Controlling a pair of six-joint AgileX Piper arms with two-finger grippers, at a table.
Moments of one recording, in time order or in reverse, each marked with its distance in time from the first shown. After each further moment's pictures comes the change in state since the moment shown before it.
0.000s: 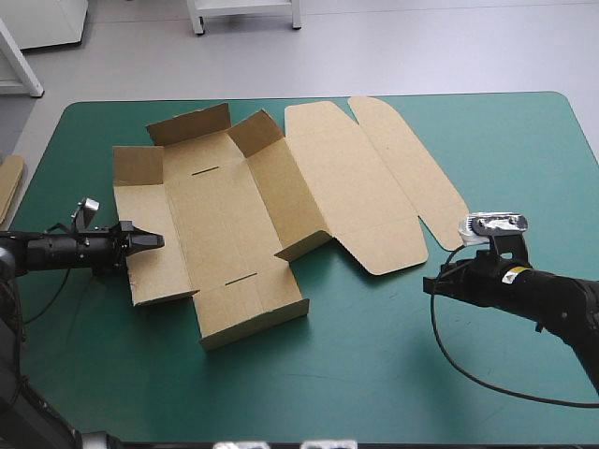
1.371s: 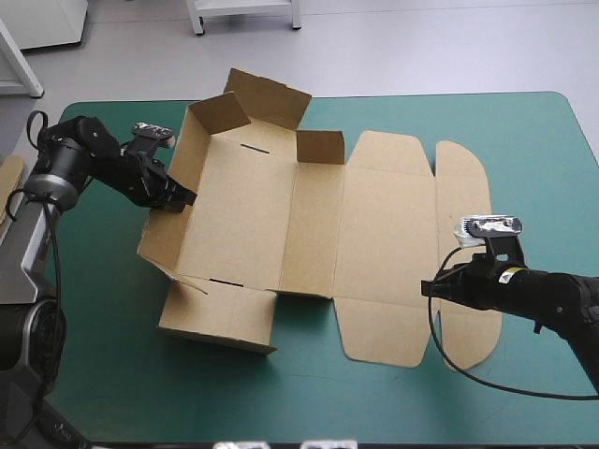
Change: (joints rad) left arm -0.520 -0.144 -0.548 0.755 0.038 -0.423; right arm 0.000 0.030 -0.001 0.000 0.032 0.000
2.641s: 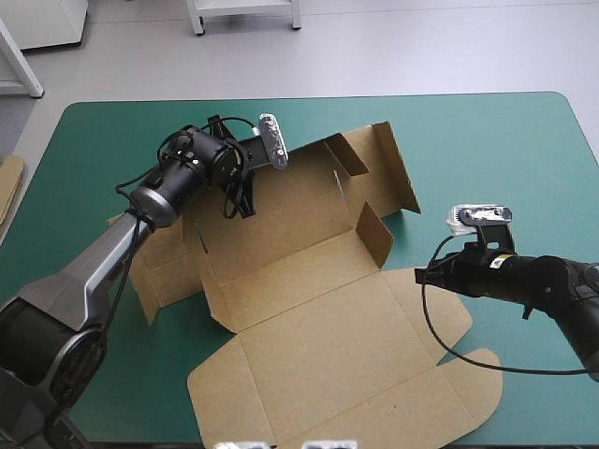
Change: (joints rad) left arm -0.500 0.024 -0.049 0.606 -0.336 0.200; right arm 0.000 0.087 -0.030 0.045 -0.046 -0.052
